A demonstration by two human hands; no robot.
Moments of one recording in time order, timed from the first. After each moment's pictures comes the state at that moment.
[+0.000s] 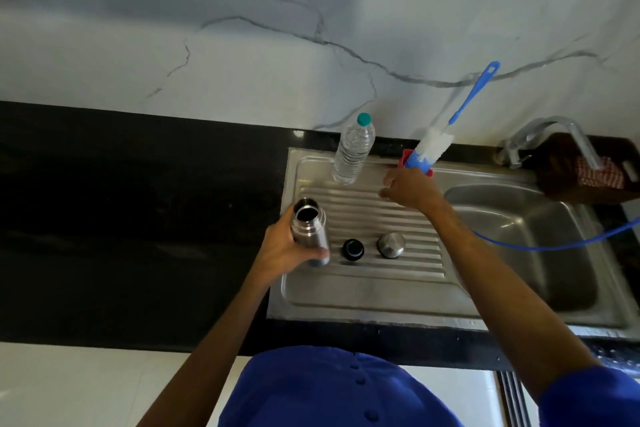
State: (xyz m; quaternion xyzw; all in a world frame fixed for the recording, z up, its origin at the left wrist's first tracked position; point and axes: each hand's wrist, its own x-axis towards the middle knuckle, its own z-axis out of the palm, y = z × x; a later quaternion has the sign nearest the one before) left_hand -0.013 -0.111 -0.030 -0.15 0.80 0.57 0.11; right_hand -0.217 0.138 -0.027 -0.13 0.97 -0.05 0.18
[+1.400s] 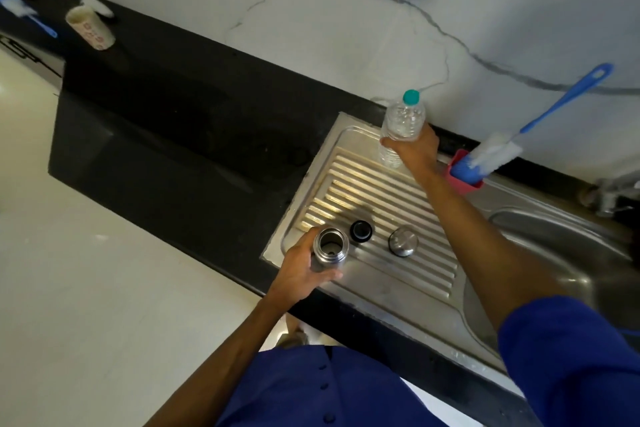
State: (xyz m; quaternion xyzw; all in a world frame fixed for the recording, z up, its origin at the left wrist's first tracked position) left_hand 0.061 0.009 -0.073 -0.27 0.78 0.56 0.05; right_hand -0.266 0.084 -0.042 -0.11 0.84 -0.49 0.18
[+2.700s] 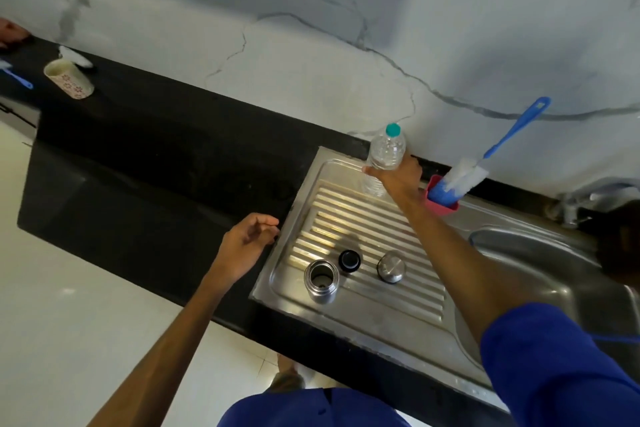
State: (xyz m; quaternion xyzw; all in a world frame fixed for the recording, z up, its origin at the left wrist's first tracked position) left_hand 0.038 -0.104 -0.020 -0.30 0.77 0.56 -0.02; right_hand -0.278 0.087 -0.051 -0.11 0.91 -0.38 0.11
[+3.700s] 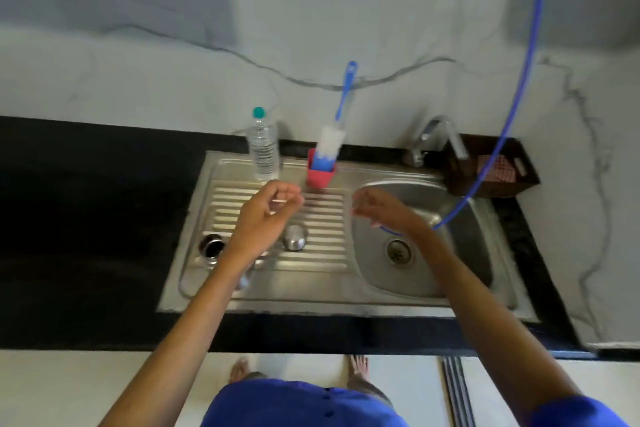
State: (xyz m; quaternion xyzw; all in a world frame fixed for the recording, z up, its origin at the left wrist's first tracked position) left_hand -0.034 0.094 0.046 -0.10 0.78 0.62 -0.04; right_hand -0.180 0.353 -0.014 -0.11 0.86 -0.42 0.28
